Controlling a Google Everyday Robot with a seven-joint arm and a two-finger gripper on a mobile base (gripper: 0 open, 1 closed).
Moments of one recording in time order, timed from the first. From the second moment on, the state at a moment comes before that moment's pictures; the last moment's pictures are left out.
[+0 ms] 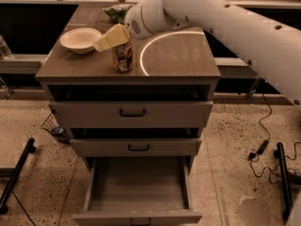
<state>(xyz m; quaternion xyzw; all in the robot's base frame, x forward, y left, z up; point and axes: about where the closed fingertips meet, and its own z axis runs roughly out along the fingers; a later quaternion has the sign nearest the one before) 0.701 0.079 0.949 -0.41 0.76 0.20 0.47</state>
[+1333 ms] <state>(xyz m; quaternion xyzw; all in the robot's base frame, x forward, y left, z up) 0.666 0.047 0.965 -0.42 0.71 0.30 0.48</state>
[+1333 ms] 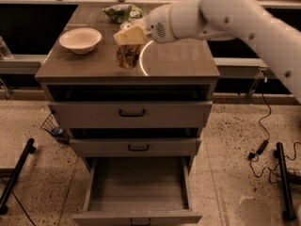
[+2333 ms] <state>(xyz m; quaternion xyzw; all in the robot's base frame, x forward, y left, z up) 0.609 -0.002 0.978 -0.43 0.68 0.32 0.49</state>
